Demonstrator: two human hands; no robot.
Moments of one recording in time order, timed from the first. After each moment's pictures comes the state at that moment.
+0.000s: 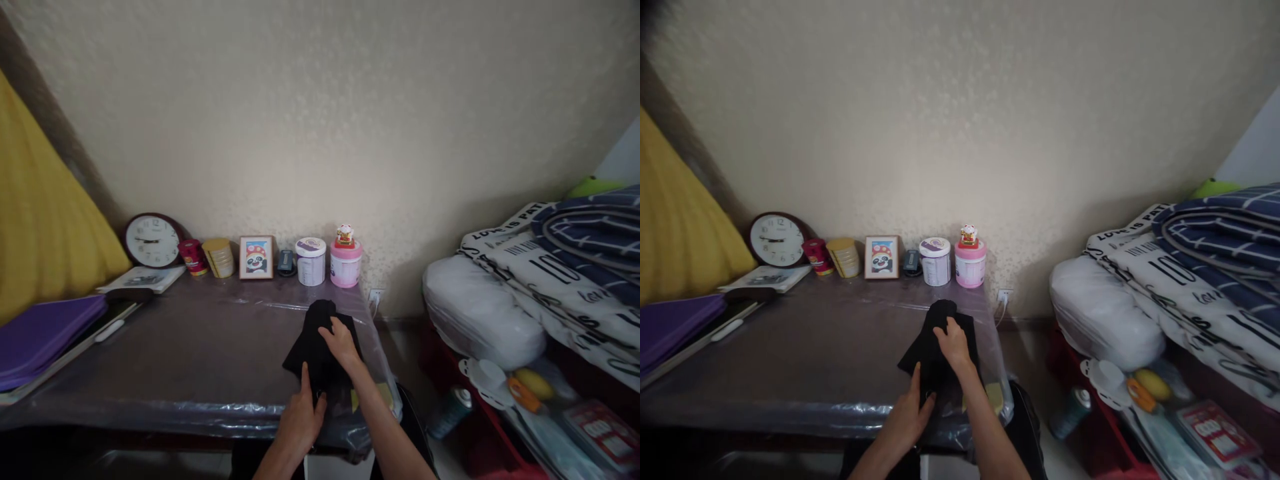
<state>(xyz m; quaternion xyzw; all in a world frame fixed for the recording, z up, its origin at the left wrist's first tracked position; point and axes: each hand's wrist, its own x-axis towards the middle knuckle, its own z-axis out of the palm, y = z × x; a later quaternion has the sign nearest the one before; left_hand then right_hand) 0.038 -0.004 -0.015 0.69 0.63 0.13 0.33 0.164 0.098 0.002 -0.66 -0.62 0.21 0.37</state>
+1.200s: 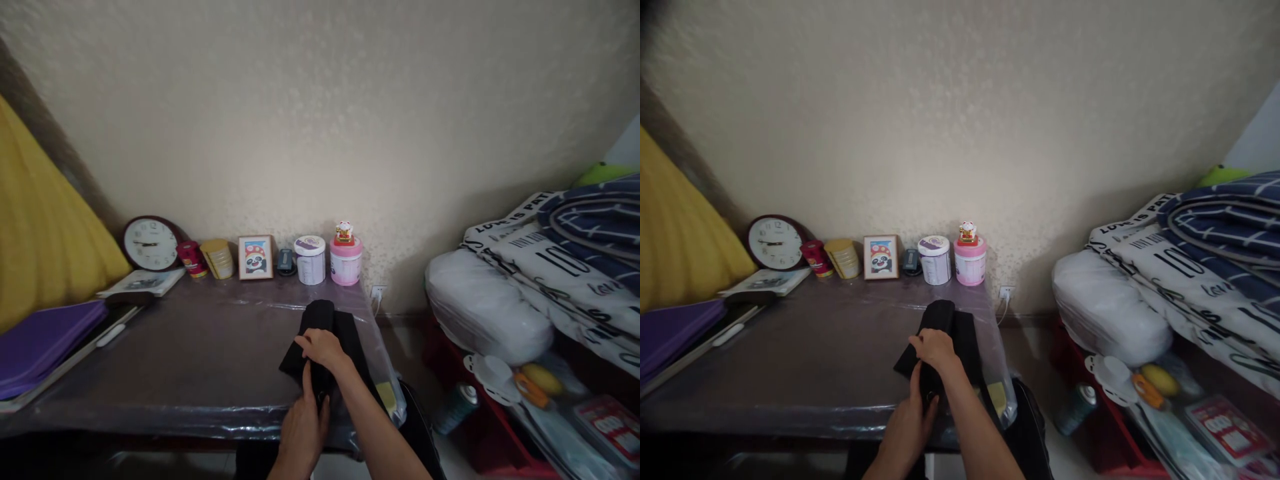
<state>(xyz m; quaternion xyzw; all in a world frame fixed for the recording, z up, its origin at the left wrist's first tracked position) 0.045 -0.014 -0.010 0.70 0.66 0.09 0.24 0.127 0.087 0.036 -0.61 -0.74 0.22 0.16</state>
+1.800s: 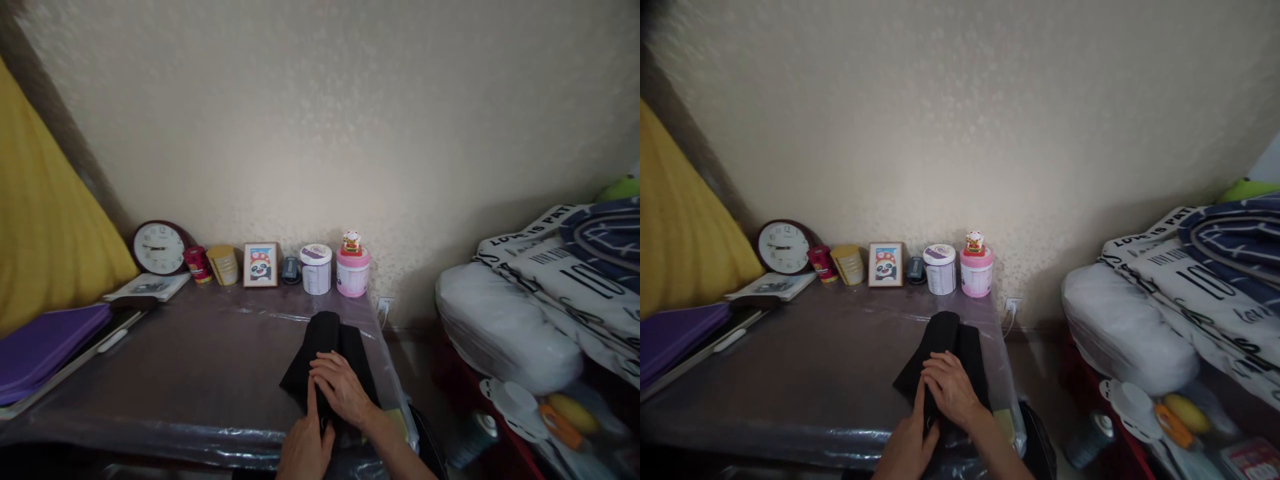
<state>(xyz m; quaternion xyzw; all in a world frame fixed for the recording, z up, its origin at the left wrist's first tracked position) 0.042 -0.003 -0.014 0.71 0.62 0.10 0.30 0.166 0.052 0.006 -0.40 -0.84 0.12 0.34</state>
